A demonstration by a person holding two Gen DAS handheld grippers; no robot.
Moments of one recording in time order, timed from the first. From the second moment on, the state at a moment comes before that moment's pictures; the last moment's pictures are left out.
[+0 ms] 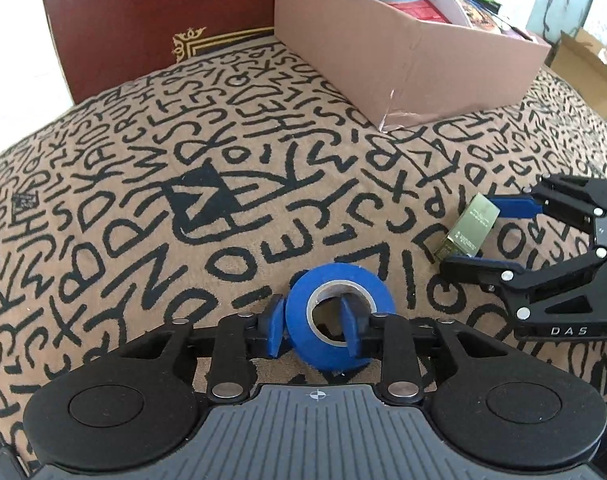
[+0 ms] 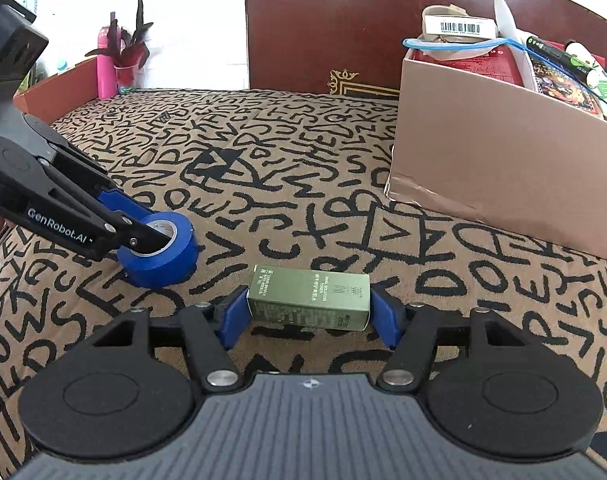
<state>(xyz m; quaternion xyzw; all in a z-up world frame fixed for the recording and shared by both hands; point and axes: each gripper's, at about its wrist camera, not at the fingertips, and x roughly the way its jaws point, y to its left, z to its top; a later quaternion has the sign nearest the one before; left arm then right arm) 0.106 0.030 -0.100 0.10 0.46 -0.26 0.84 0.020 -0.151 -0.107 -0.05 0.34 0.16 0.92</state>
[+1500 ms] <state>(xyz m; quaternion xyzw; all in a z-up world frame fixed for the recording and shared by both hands) 0.224 -0.195 0.081 0.02 0.28 -0.31 0.91 0.121 -0.363 0.054 -0.05 0.15 0.03 0.99</state>
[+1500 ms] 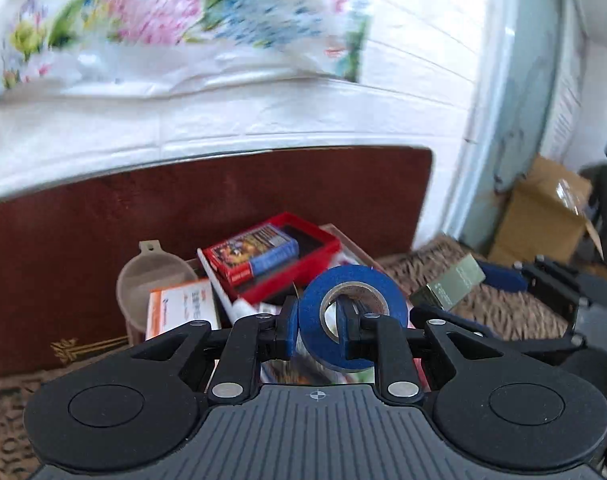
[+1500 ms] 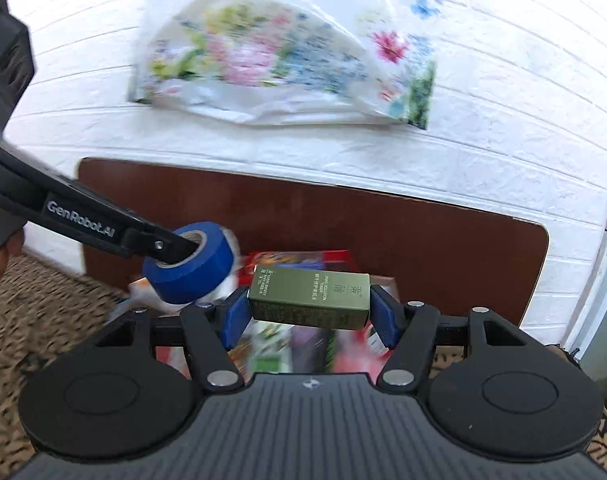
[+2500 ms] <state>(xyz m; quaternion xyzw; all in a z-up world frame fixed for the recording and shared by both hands) 0.228 -0.191 0.067 -0.01 0.23 -0.22 0.95 0.157 -0.399 0.040 -0.01 0.18 0.03 0.98</state>
